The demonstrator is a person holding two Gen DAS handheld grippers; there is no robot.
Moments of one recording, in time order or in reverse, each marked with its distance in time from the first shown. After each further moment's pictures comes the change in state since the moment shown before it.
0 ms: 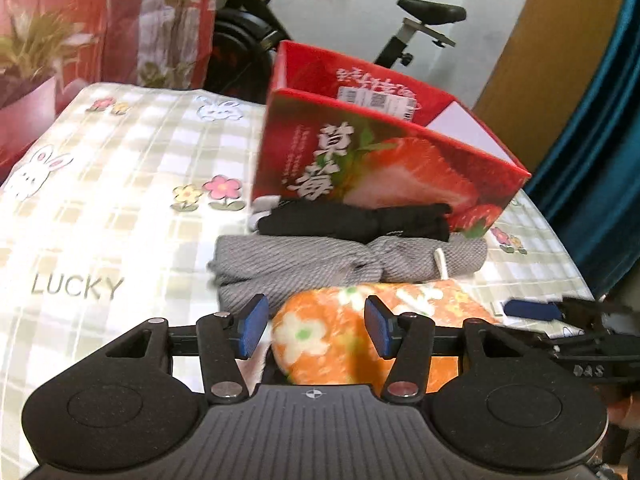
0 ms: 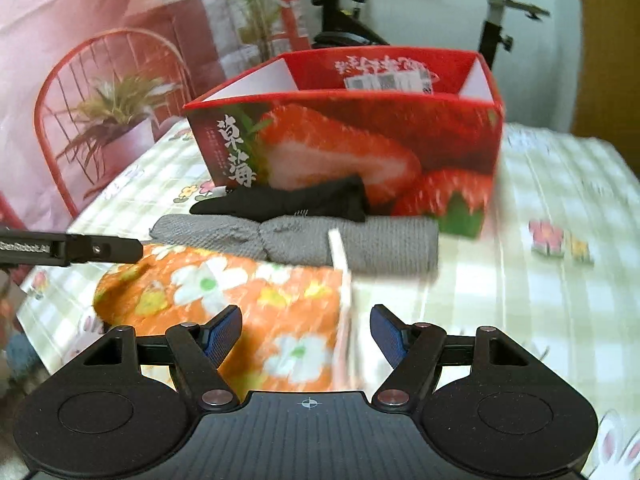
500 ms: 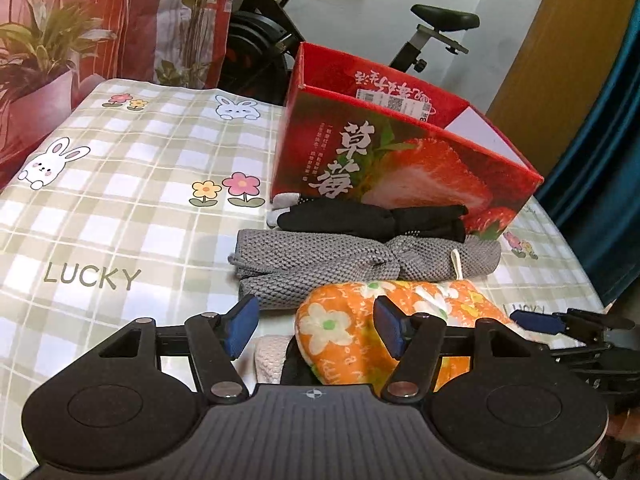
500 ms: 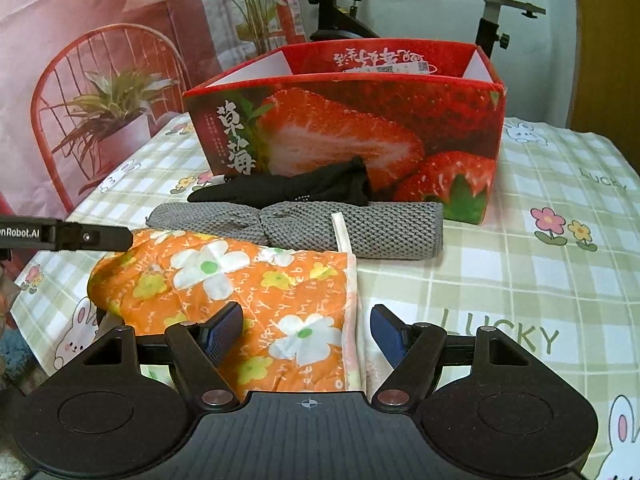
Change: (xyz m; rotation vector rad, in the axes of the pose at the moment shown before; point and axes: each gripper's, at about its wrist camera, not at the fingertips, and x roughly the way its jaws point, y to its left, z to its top) left arm -0.003 0.005 -0.011 -0.005 -0.013 0.029; right arm 0.008 0.004 -0.008 -0.007 -0.003 -0.021
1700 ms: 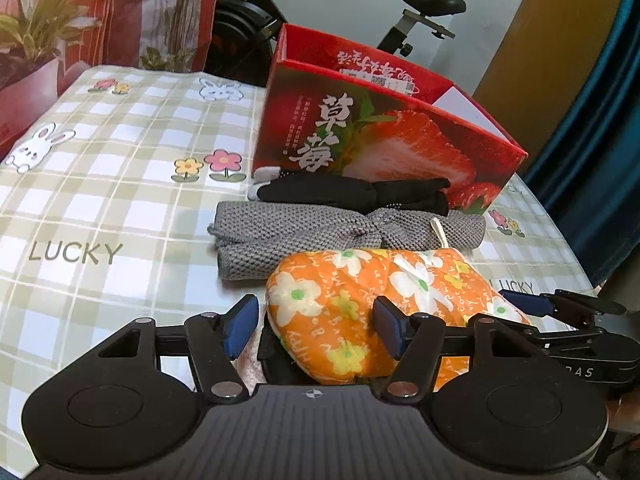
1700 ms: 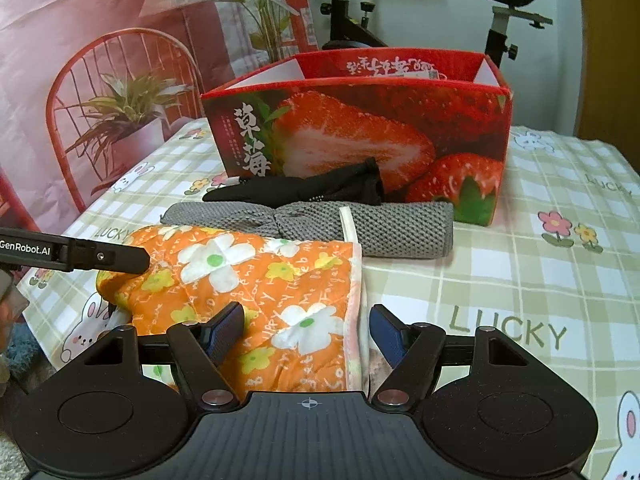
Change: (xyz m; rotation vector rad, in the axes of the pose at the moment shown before) left arm 0.001 -0.005 -0.013 0.003 0.041 -0.046; right arm -0.004 0.003 -0.012 -0.018 -0.036 0.028
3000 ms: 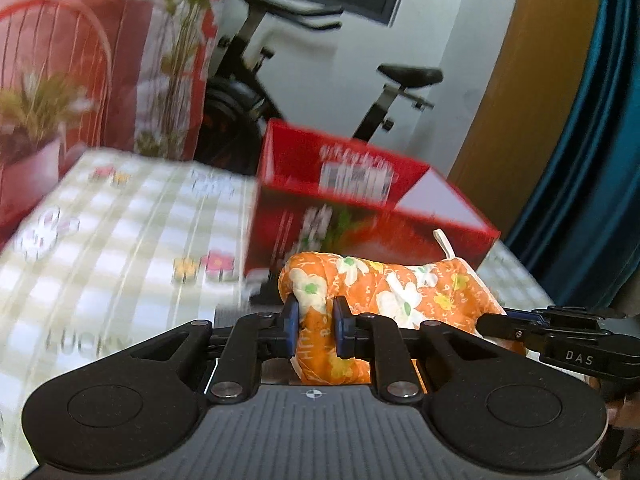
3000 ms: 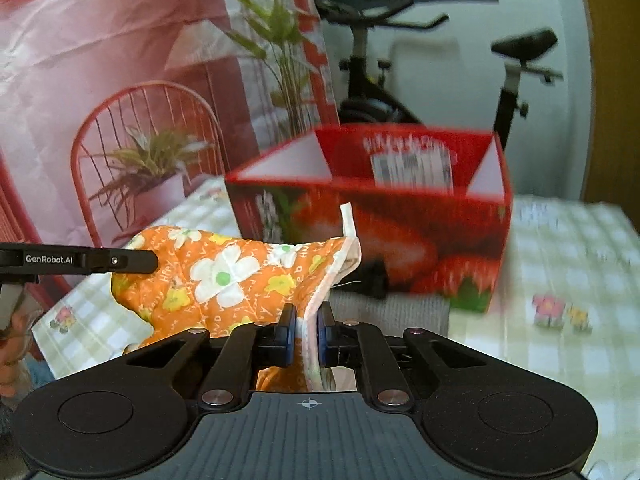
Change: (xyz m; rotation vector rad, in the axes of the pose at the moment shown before) left arm -0.039 -0.013 0.037 0.057 -0.251 -0.016; right arm -0.038 0.003 0.049 -0.060 -0.173 0.041
